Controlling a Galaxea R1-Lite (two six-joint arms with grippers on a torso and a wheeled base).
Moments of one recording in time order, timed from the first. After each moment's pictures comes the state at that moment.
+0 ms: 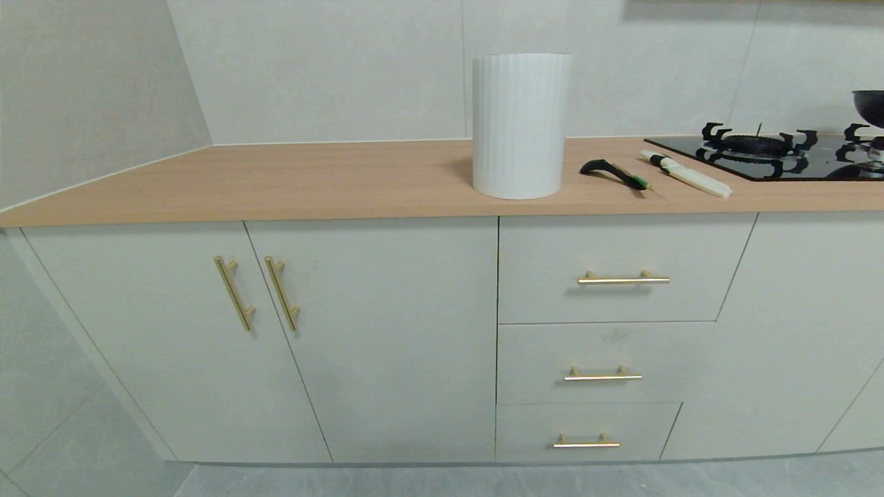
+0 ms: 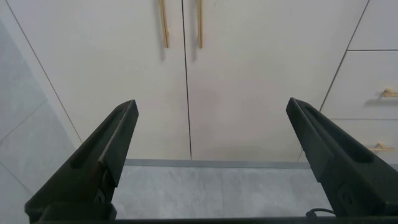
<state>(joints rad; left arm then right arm) 0.00 0.00 0.00 0.00 0.02 -0.01 0.00 0.00 -0.02 0.00 0.04 0.00</state>
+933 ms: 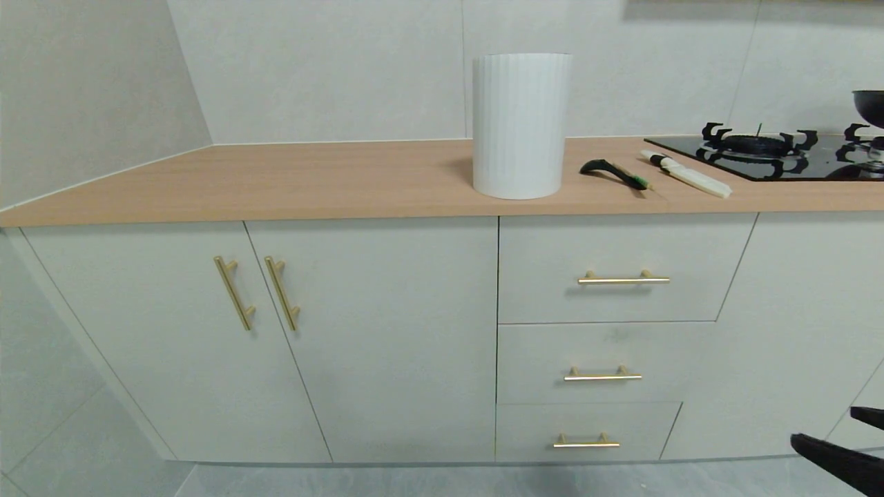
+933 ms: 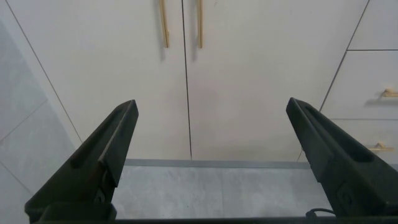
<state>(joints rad) 0.00 0.00 0.00 0.00 0.02 -0.01 0.17 0.92 -0.44 0.01 0.20 0.05</state>
